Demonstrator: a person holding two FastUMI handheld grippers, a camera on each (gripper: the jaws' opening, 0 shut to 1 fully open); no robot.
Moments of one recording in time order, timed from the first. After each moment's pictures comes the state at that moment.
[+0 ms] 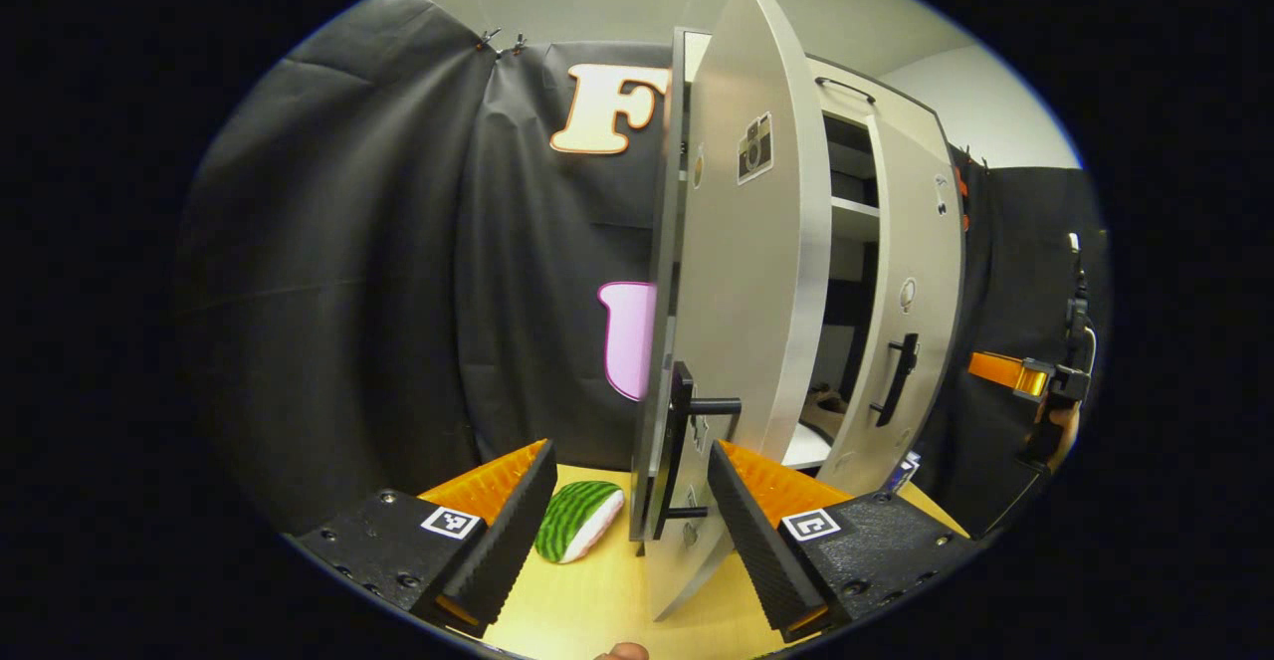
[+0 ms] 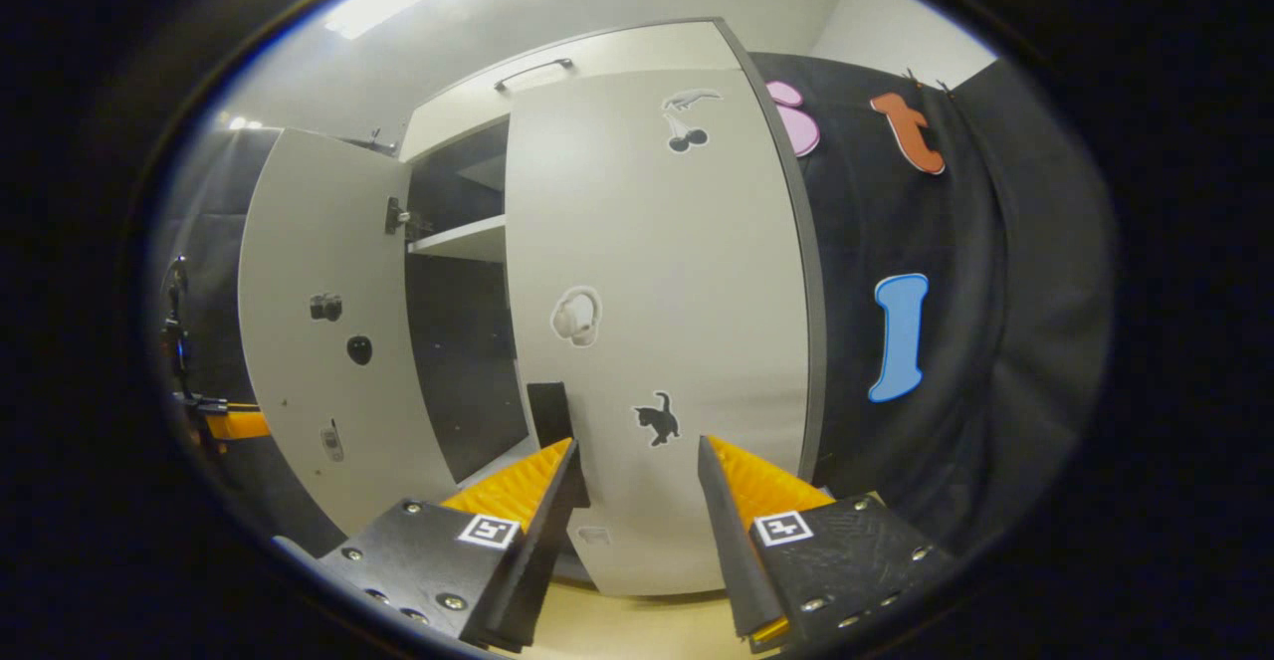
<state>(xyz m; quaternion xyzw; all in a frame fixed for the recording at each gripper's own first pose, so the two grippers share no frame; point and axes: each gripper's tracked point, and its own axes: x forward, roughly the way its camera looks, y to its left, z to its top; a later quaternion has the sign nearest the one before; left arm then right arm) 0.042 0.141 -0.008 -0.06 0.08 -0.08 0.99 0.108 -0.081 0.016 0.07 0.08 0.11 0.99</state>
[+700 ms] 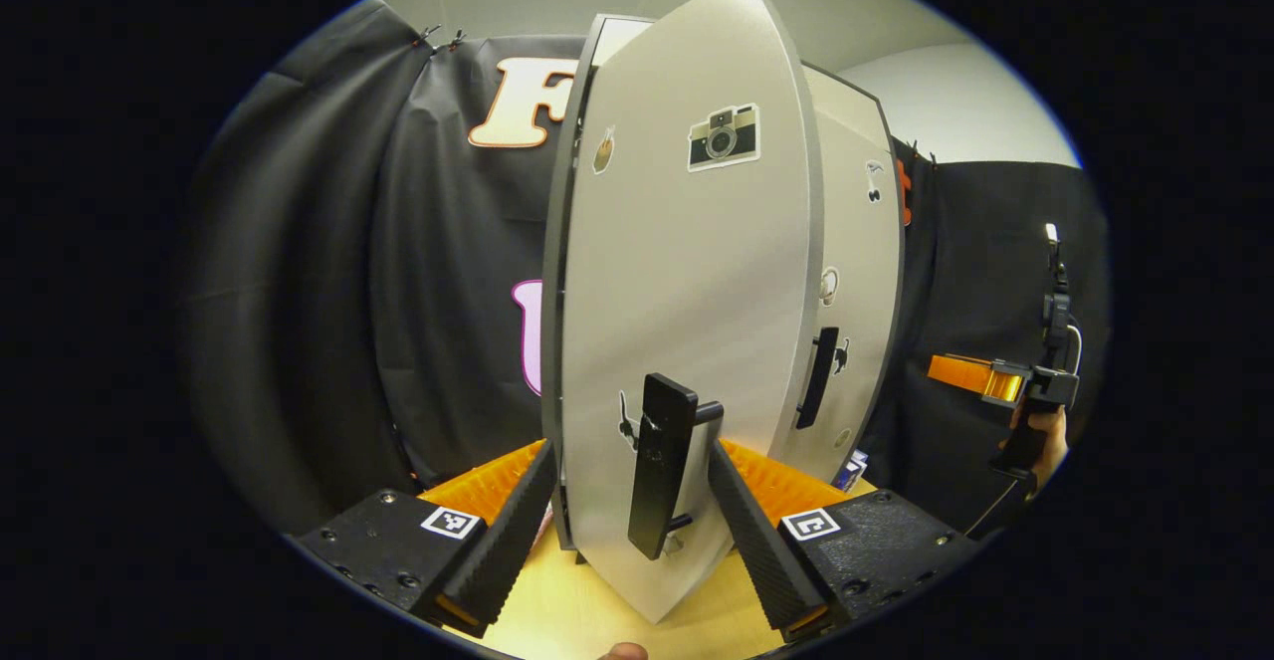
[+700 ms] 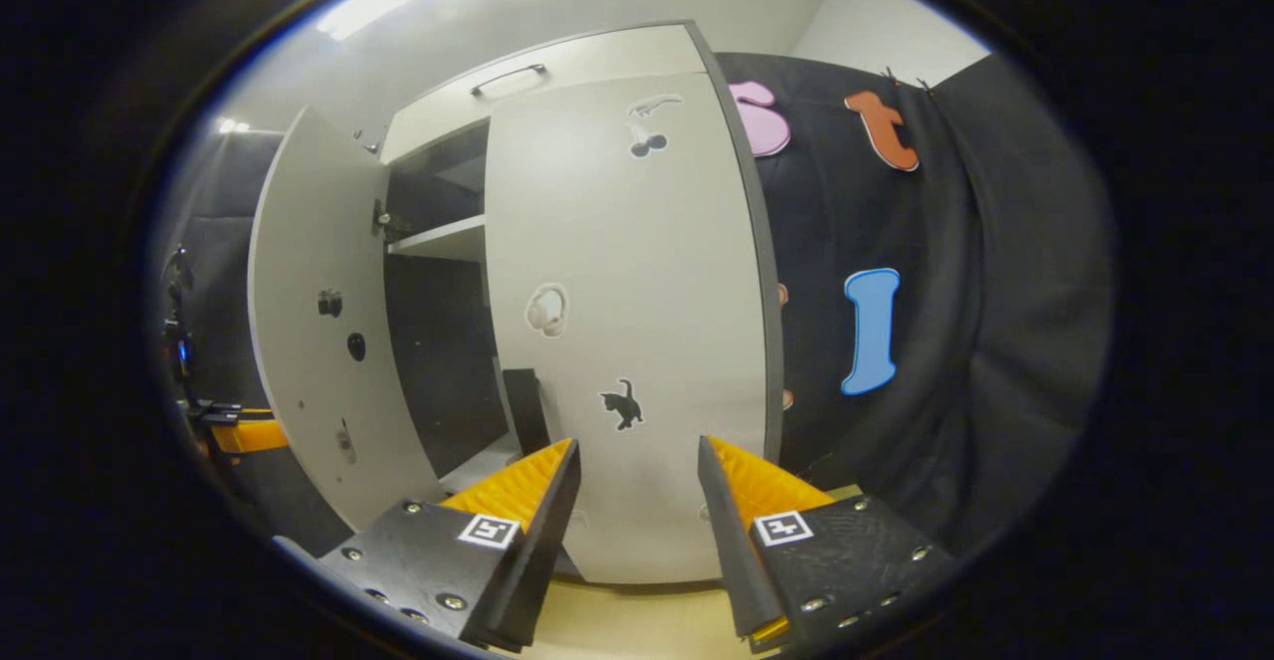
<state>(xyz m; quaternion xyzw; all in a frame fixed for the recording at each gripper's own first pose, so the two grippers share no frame) 0.059 0.058 -0.009 -0.06 0.08 -0.16 0.98 0.092 -0.112 0.010 0.07 0.09 0.07 0.99</state>
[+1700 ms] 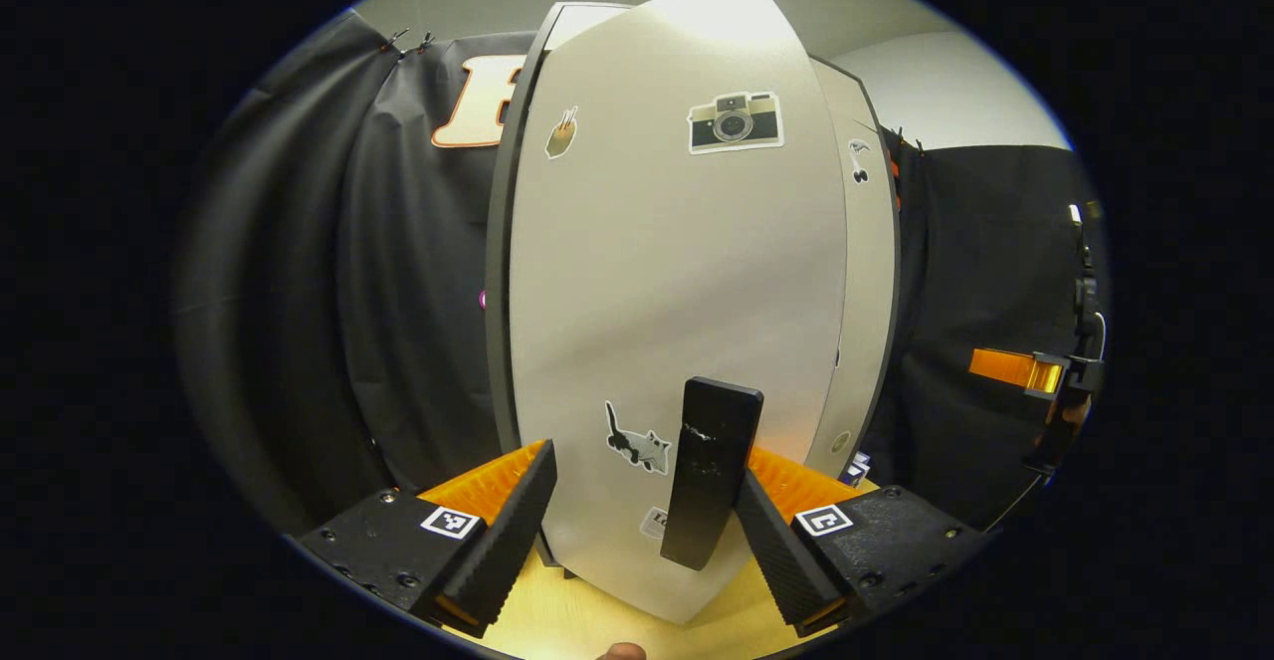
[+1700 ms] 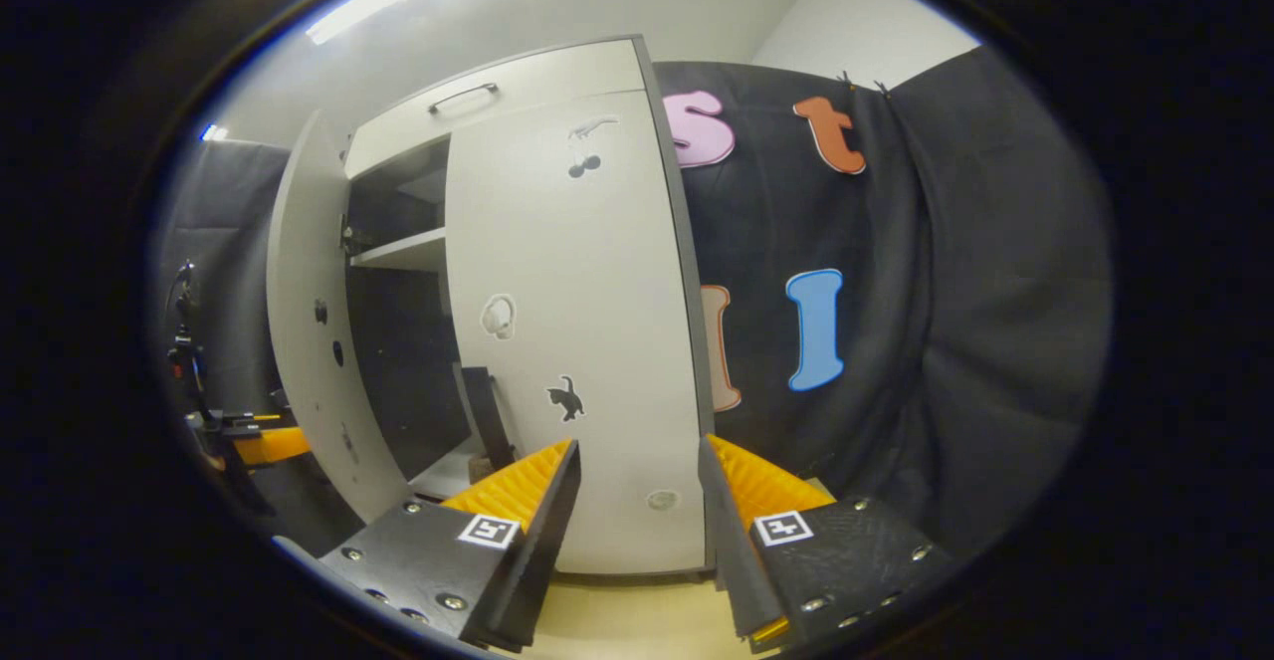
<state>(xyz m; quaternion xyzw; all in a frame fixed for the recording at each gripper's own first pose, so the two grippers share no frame) 0.091 0.023 -0.017 -0.04 0.07 -0.16 0.98 0.068 -0.155 0.011 0.07 0.08 0.01 0.99</state>
